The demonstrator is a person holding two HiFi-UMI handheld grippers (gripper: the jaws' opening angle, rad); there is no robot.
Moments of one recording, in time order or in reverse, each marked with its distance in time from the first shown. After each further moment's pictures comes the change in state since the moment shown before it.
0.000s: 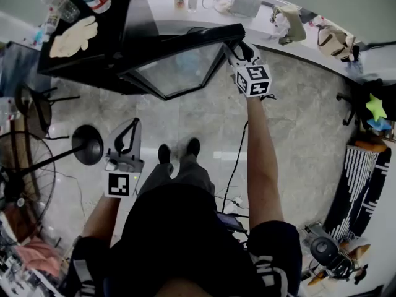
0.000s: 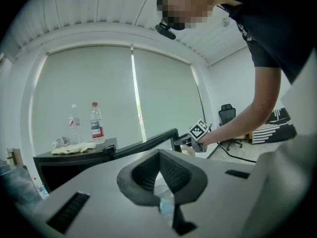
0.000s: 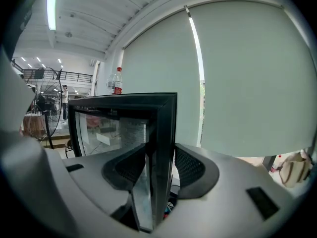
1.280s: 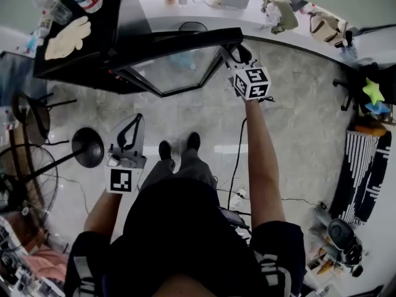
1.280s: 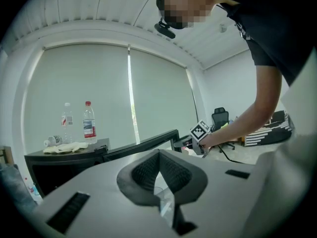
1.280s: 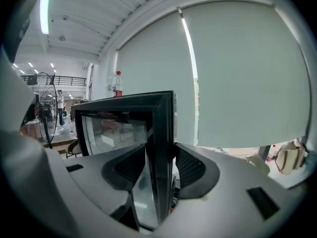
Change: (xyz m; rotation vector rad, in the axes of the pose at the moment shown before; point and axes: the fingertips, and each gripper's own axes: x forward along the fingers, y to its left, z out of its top) left arm -0.005 -0.016 0.003 -0.012 -0.013 -0.081; right arm -0.049 0.018 -0.011 0.072 0.011 -0.040
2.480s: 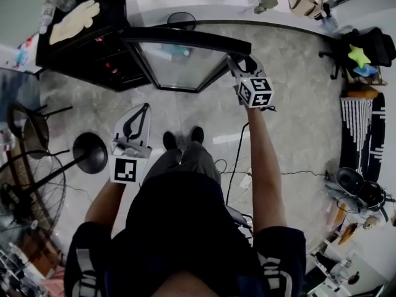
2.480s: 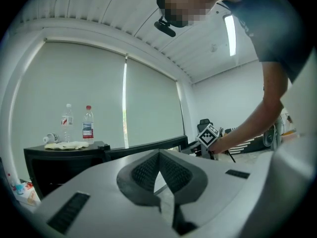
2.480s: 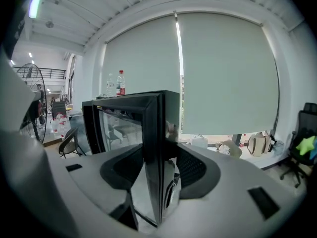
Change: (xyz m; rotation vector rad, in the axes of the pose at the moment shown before) left arm -0.109 0.010 -0.014 -0.033 -0.099 -0.176; right arm -0.134 0.112 -0.040 0.050 0.065 -0.239
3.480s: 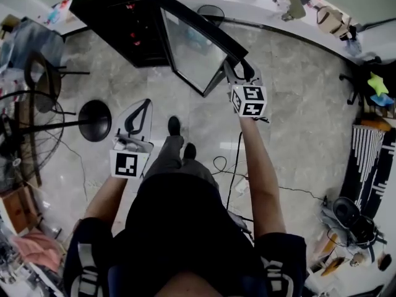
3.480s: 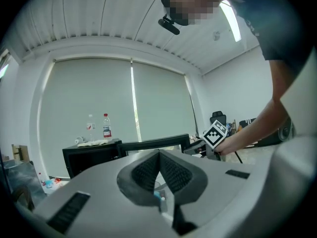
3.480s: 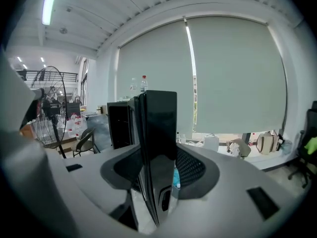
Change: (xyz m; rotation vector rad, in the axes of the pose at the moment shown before) left arm -0.131 -0.099 -0.004 0.047 0.033 0.212; right arm -0.105 0.109 -0.041 -0.031 -0.023 0.111
